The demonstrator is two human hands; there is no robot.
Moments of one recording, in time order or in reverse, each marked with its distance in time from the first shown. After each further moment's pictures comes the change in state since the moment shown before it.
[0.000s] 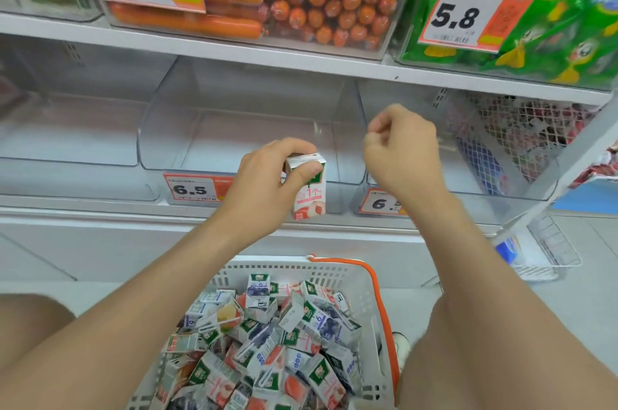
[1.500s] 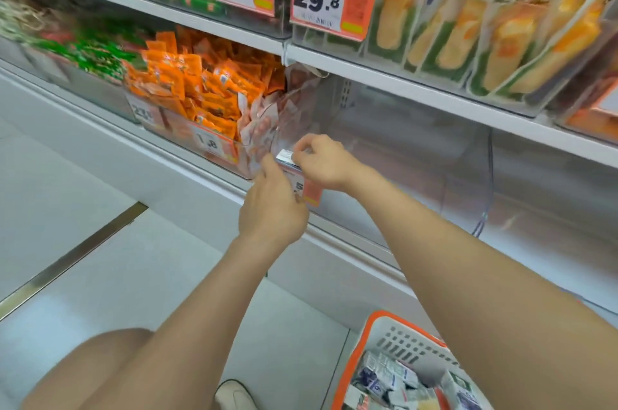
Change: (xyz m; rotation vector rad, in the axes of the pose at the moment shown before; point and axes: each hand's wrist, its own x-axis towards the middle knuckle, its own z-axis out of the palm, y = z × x) left_hand -0.112 -0.221 -0.308 0.315 0.443 -0.734; right_hand -0.019 -0.456 0.301 0.247 -0.882 -0.363
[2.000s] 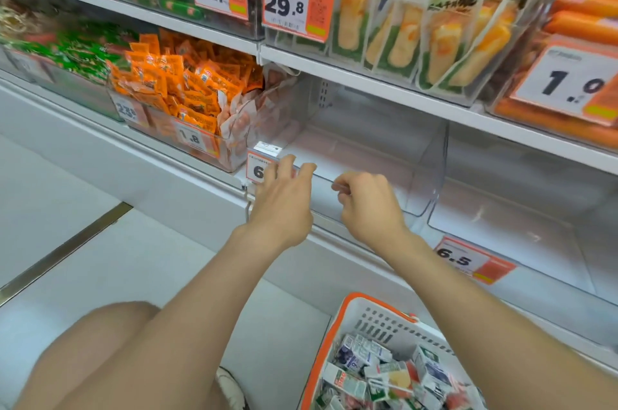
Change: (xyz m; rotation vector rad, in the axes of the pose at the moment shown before) left_hand -0.033 0.035 0.013 0.342 -0.178 0.317; right_hand -0.110 0.084 -0.007 -0.302 0.360 -0.031
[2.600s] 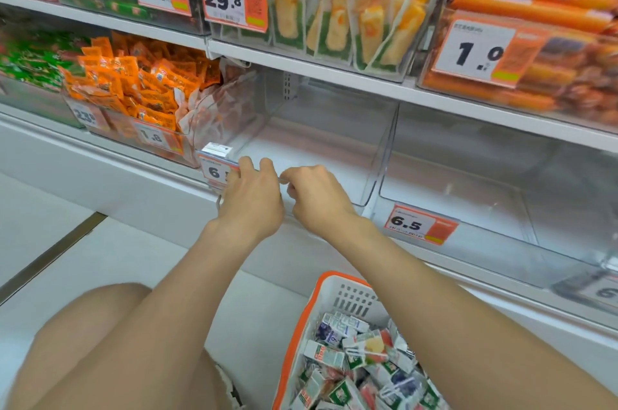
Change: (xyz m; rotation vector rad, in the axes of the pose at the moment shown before) left_hand -0.019 0.027 0.006 0.142 0.018 -0.058; right_hand -0.027 -0.015 -0.004 -0.058 -0.085 -0.125
